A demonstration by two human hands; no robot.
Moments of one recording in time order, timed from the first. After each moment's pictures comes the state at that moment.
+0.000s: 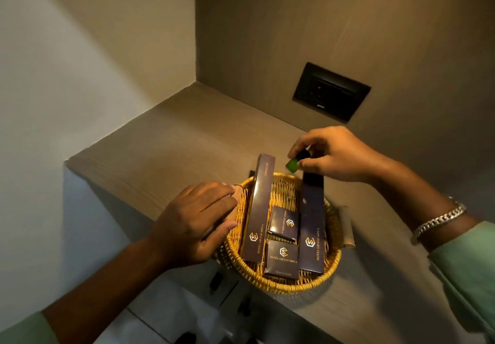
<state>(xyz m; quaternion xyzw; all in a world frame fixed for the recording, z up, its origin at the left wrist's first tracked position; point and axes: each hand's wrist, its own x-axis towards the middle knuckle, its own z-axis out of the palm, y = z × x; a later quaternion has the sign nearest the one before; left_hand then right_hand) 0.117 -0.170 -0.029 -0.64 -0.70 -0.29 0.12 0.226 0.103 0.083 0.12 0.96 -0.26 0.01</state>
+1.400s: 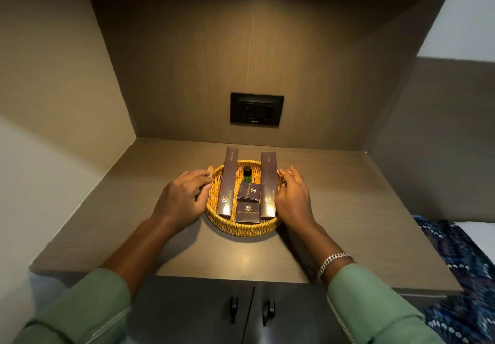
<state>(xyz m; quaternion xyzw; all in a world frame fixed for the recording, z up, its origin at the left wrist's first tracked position) 0.031 -0.099 -0.018 -0.64 -0.69 -0.33 0.07 0.250 0.019 -0.031 0.52 0.76 -0.24 -0.32</state>
